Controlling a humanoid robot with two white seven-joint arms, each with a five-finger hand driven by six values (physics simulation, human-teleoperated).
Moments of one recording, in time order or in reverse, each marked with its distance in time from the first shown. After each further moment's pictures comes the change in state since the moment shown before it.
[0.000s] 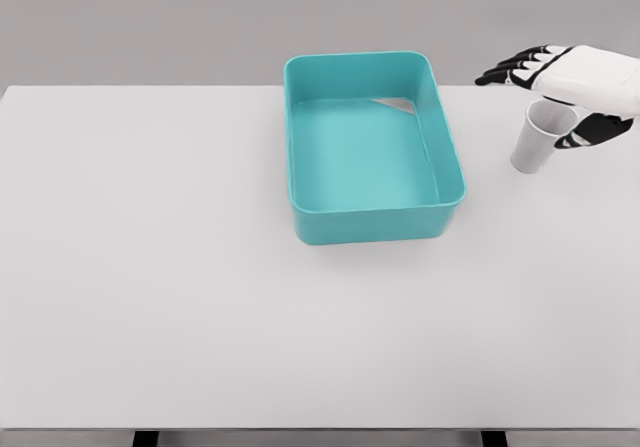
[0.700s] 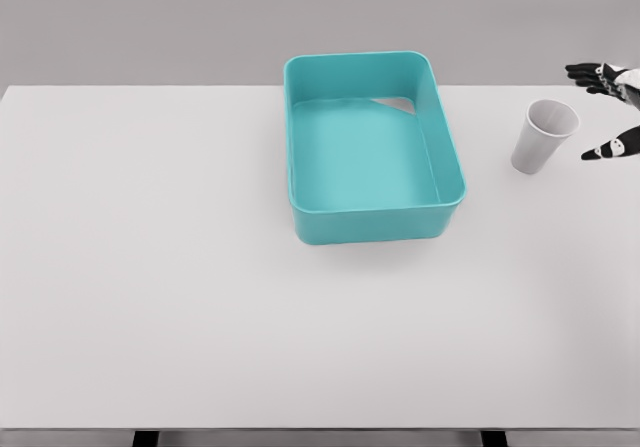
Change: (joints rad) left arm 0.000 0.000 0.000 0.000 0.000 0.000 0.000; right arm 0.025 0.139 -0.020 0.628 -0.505 0.110 0.000
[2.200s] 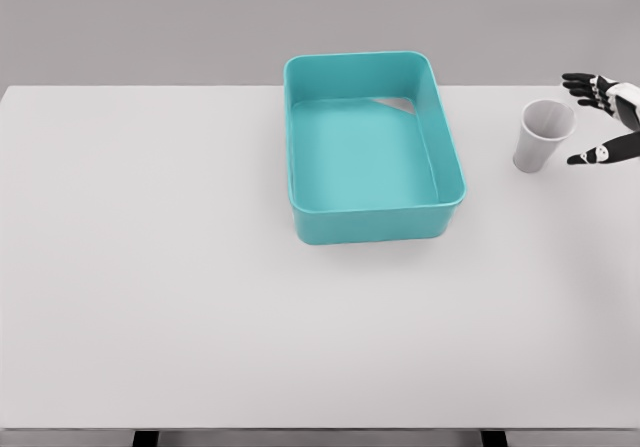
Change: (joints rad) left arm 0.000 0.000 0.000 0.000 0.000 0.000 0.000; right arm -0.041 0.109 -0.006 0.218 -0.021 -0.089 0.000
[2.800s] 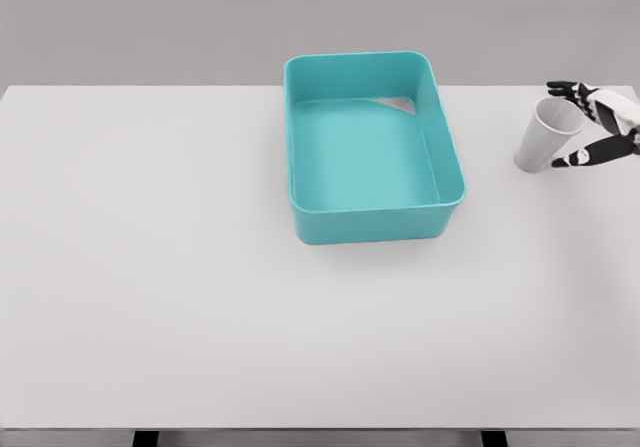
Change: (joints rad) left arm 0.000 0.000 0.000 0.000 0.000 0.000 0.000; right arm -0.049 0.085 0.002 0.121 0.086 -0.006 -0.001
